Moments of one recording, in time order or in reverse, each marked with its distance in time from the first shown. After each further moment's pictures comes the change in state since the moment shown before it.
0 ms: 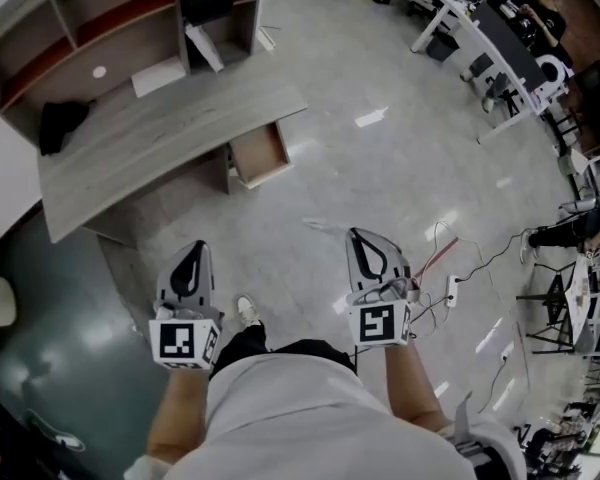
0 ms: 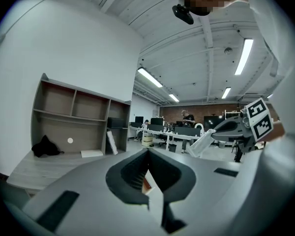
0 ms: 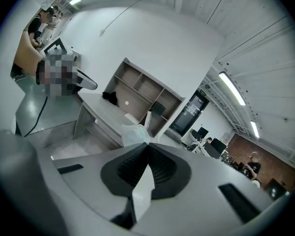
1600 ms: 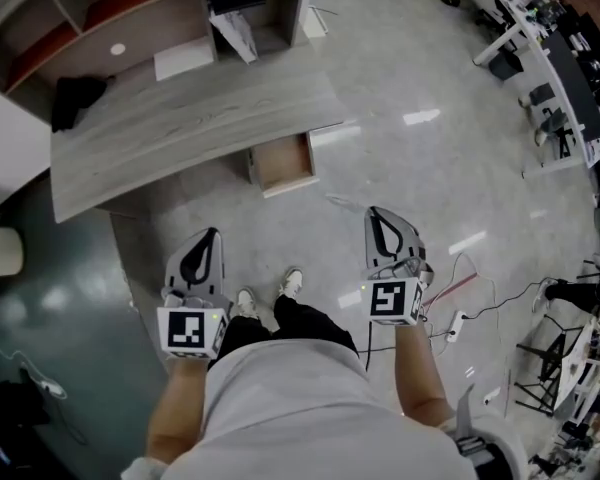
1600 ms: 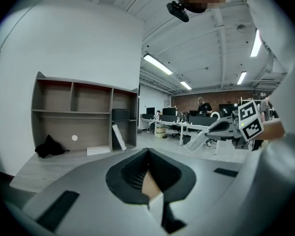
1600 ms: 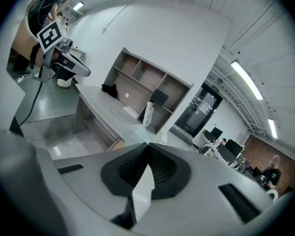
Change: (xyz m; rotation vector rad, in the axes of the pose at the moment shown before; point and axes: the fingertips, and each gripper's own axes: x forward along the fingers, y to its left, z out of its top) left arm 0.154 0.007 -0.012 0.019 0.113 0.165; right arm 0.190 -0.097 -0.078 -0.016 -0.018 0.142
